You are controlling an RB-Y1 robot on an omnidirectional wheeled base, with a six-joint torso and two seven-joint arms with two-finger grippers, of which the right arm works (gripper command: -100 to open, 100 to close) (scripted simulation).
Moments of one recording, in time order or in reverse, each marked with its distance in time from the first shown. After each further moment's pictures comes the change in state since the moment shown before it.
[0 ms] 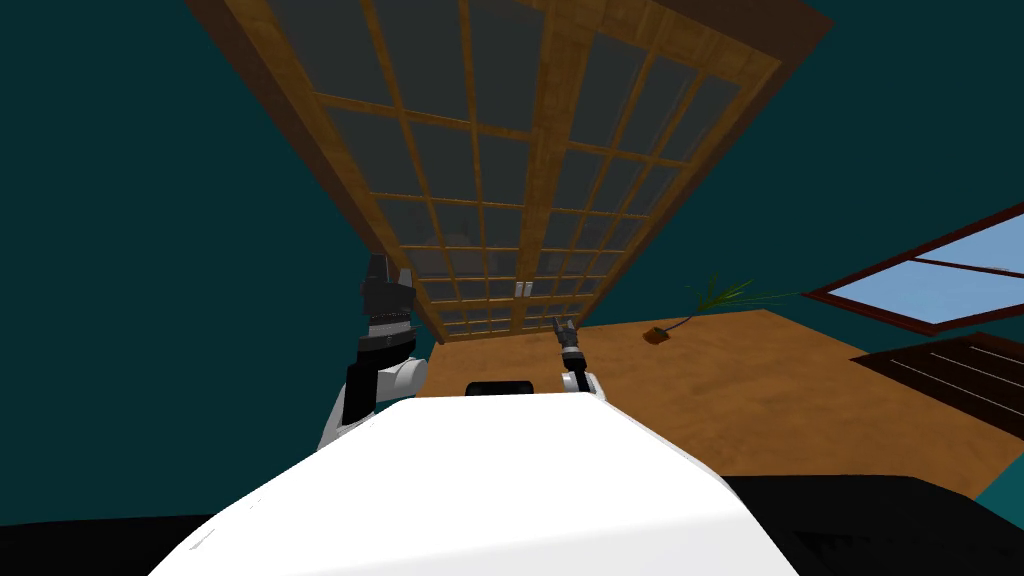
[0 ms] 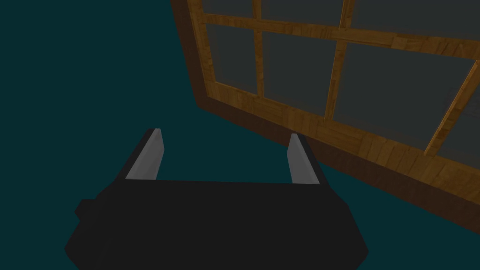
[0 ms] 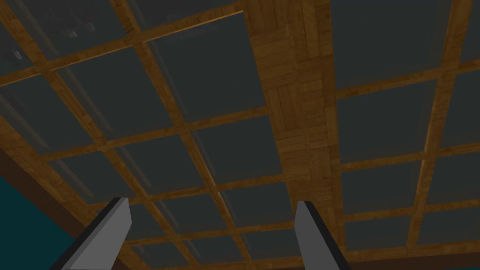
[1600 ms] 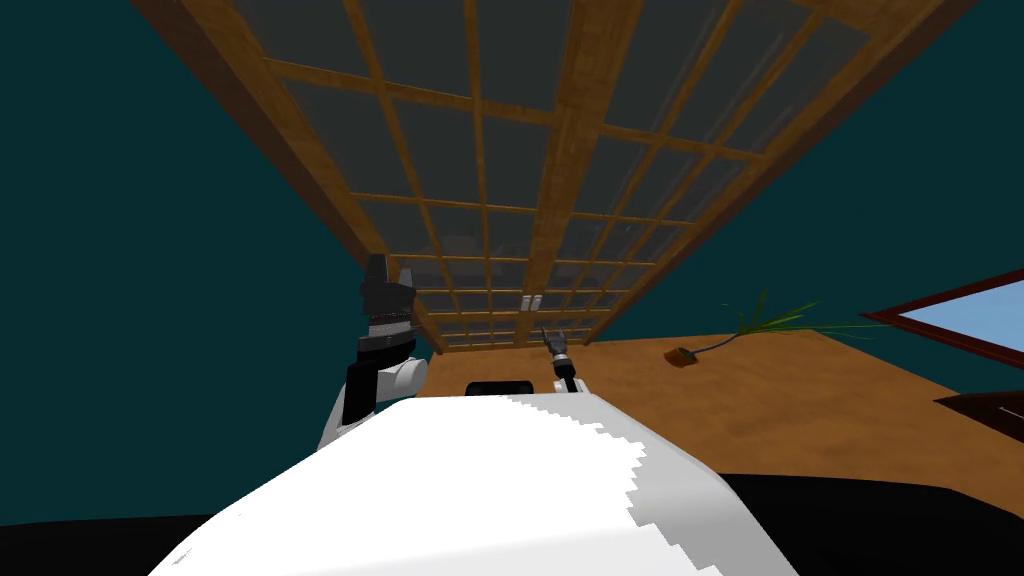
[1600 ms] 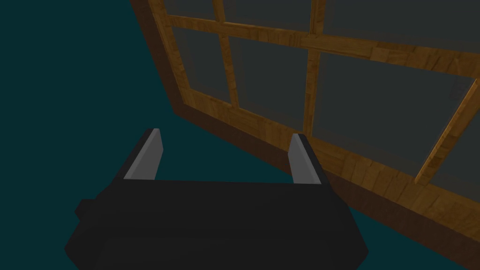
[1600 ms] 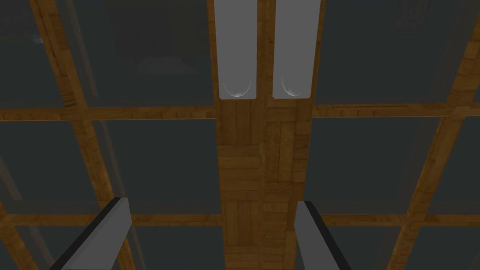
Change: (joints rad) arm -0.104 0.054 -0.062 0.337 0.119 -0.109 0.291
